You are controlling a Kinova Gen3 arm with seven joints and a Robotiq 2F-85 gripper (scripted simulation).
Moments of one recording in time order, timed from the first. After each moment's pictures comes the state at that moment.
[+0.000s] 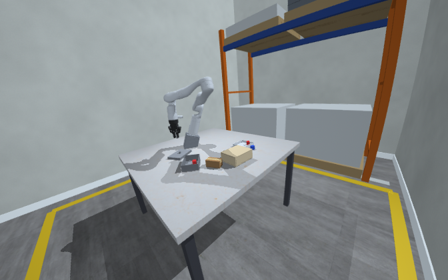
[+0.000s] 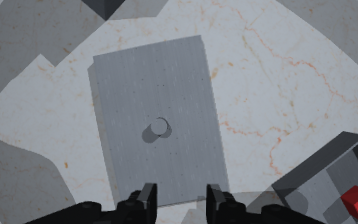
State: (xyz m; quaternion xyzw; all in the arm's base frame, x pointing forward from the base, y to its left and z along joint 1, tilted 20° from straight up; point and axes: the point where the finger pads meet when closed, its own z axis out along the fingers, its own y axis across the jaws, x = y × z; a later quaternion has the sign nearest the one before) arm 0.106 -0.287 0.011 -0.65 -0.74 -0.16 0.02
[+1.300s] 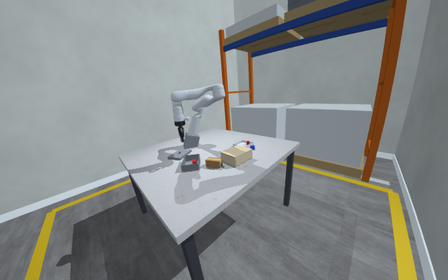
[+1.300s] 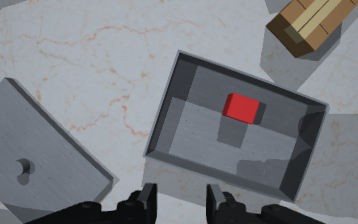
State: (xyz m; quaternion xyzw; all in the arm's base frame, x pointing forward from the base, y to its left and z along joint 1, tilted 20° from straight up) arm 0.255 -0.338 0.028 -0.85 -0.50 -0.15 0.06
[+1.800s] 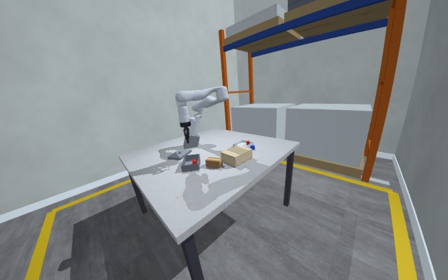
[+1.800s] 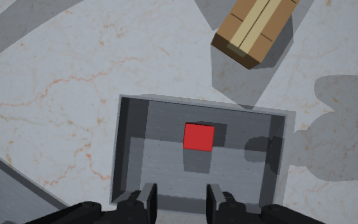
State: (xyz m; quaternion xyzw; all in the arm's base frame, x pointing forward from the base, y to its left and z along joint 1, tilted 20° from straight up) arm 0.312 -0.332 0.036 -0.90 -0.41 -0.14 0.09
